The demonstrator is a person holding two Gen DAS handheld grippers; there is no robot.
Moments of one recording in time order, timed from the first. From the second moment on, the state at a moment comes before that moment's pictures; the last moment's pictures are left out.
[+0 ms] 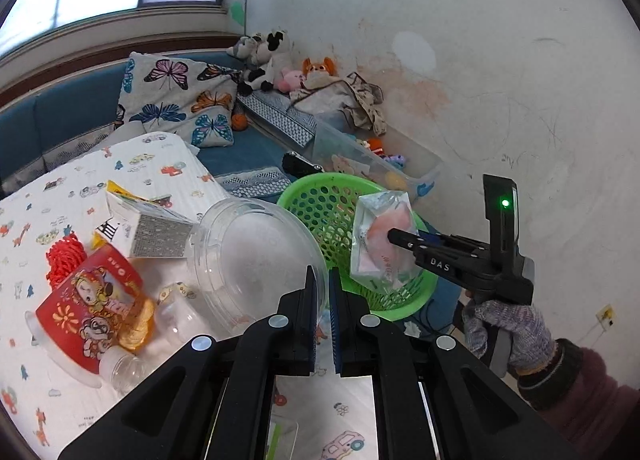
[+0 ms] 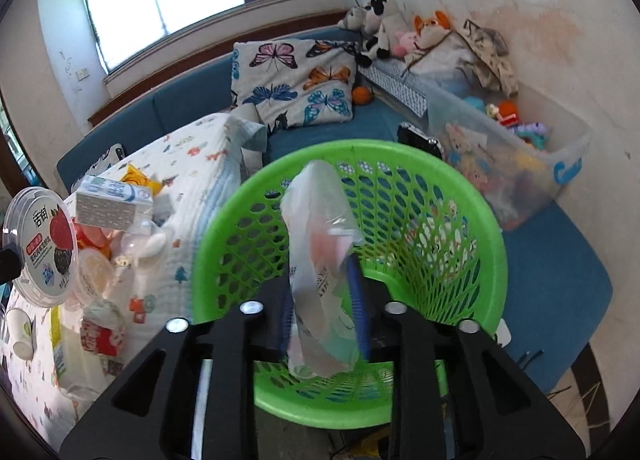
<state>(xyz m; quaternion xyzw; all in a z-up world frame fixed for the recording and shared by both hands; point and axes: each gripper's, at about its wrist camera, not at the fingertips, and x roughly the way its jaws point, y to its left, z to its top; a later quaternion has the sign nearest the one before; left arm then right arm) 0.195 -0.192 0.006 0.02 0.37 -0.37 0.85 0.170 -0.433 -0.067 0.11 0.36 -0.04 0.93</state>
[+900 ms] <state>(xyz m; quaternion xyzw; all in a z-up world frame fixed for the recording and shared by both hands) 0.220 -0.348 -0.023 0.12 0.42 -0.42 0.79 0.091 -0.474 -0.037 0.14 0.30 -0.08 0.94</state>
